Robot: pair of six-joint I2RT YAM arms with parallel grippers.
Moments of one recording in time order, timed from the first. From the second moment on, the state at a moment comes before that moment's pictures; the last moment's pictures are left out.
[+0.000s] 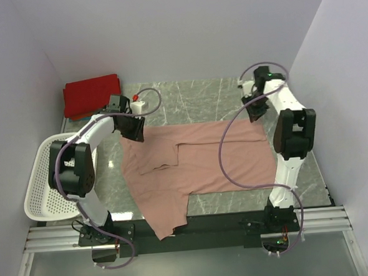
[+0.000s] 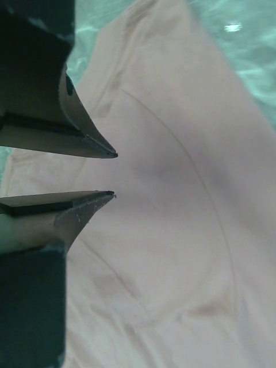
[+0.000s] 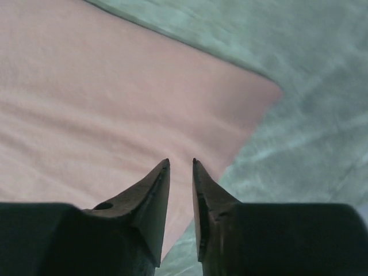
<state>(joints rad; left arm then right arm) -0.20 1.74 1.27 -0.60 0.36 0.21 -0.06 2.07 1.81 -1.06 -0.13 -0.43</state>
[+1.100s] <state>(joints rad) -0.12 2.17 1.70 -0.65 0.27 0.15 0.04 2.43 2.09 -0.77 0.32 -0.61</state>
